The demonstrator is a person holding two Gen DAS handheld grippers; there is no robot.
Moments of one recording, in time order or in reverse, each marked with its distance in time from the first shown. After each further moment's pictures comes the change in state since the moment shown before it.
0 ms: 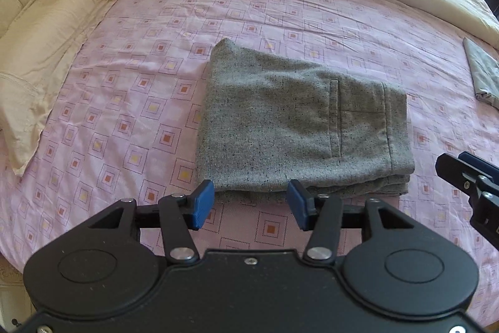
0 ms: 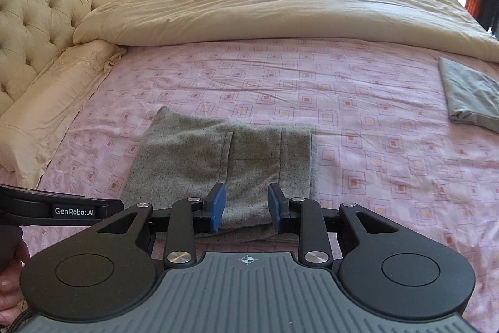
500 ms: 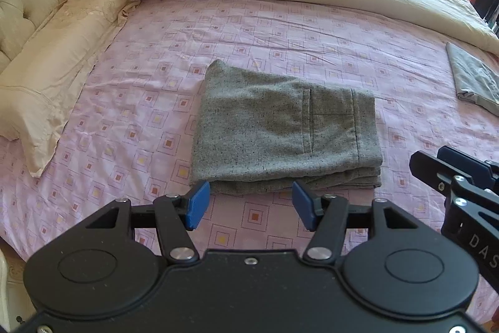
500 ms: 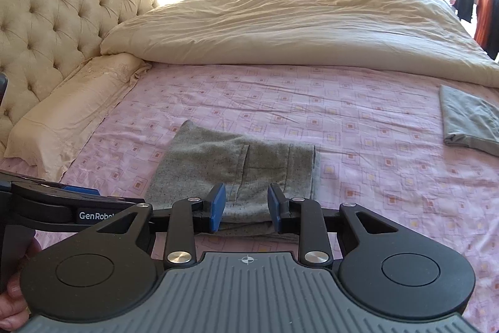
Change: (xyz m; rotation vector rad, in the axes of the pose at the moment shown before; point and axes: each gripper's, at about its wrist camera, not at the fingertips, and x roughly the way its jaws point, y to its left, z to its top) left arm -0.054 -0.029 -0.021 0.026 -0.085 0.019; right arm -0.053 0.005 -0.010 -0.054 -0.089 0.047
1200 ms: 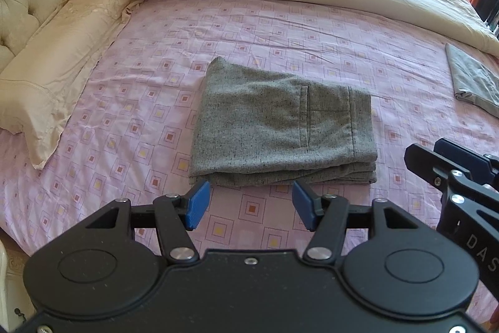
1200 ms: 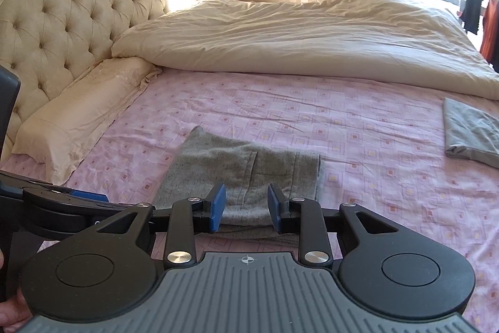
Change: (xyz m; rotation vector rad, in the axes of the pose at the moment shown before) left arm -0.010 -0.004 -0.007 -0.013 0.003 0.003; right arm -0.013 0.006 0.000 -0.024 -0.031 0.014
